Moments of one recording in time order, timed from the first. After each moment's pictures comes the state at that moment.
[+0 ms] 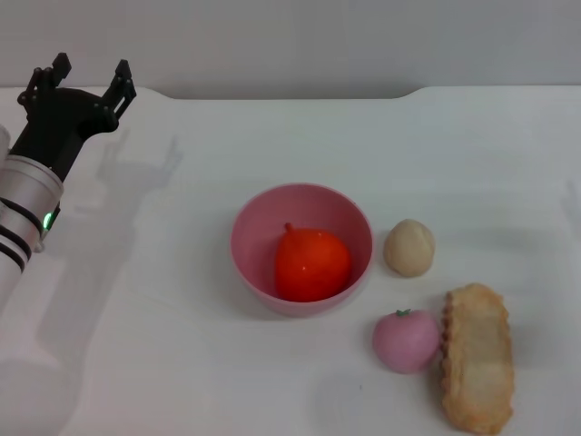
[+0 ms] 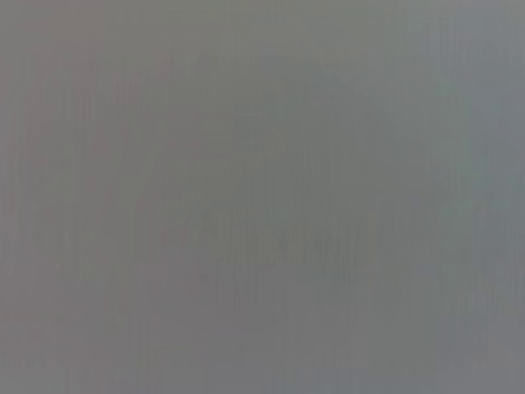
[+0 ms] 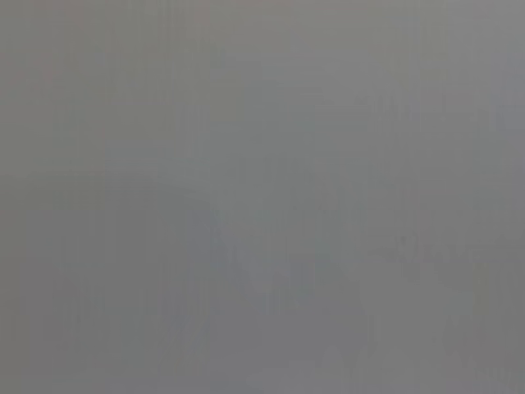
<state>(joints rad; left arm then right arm) -0.34 -2.06 1.87 0.60 -0.38 0.78 -0.10 0.04 2.08 -1.87 -0.65 0.44 -1.03 0.02</state>
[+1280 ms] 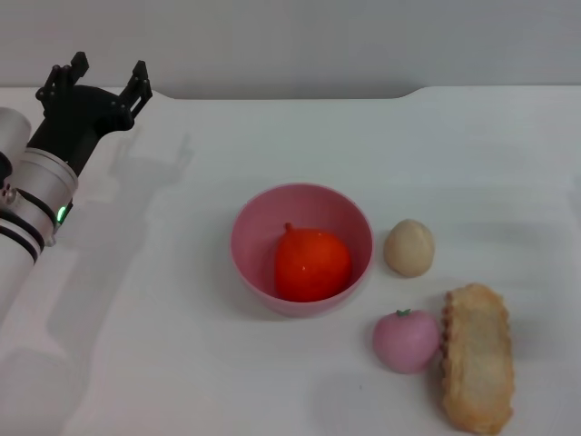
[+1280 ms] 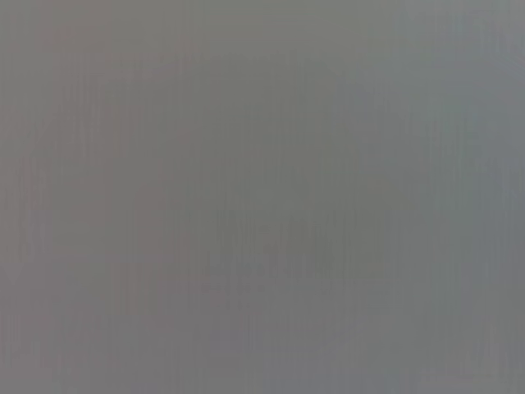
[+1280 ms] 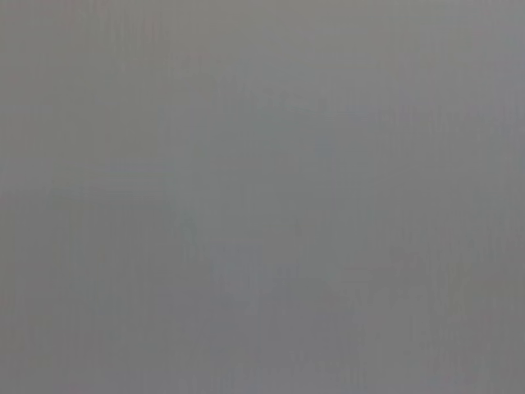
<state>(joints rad) -0.37 -2.06 1.88 0.60 -0.37 0.73 -0.09 0.06 2.07 -1.85 -0.65 0.44 -1.03 0.03</state>
